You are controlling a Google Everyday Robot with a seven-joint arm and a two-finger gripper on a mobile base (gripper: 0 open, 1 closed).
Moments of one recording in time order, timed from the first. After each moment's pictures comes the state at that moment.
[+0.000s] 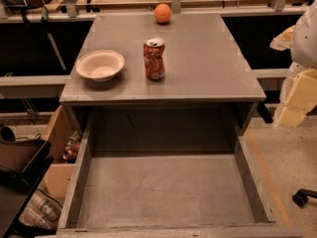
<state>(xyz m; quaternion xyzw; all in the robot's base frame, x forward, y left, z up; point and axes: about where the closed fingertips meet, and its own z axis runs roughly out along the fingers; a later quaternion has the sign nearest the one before) 0.438 -0.216 0.979 -0.60 0.78 -0.04 0.16</state>
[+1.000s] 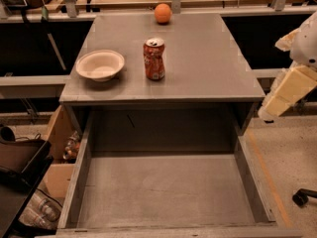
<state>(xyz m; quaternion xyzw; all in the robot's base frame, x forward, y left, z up) 0.478 -0.230 0.963 -0.53 0.82 0.00 0.23</state>
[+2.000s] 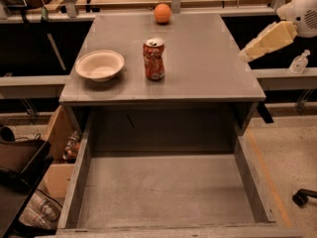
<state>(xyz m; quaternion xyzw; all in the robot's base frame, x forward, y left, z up) 0.602 -0.242 0.999 -0.41 0.82 0.07 0.40</state>
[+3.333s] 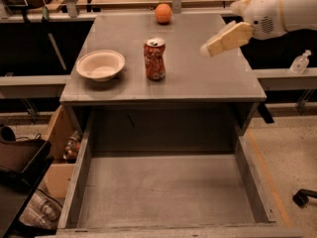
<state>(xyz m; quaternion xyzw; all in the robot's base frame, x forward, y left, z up) 0.630 -0.148 1.000 -0.46 0.73 0.17 0.48</state>
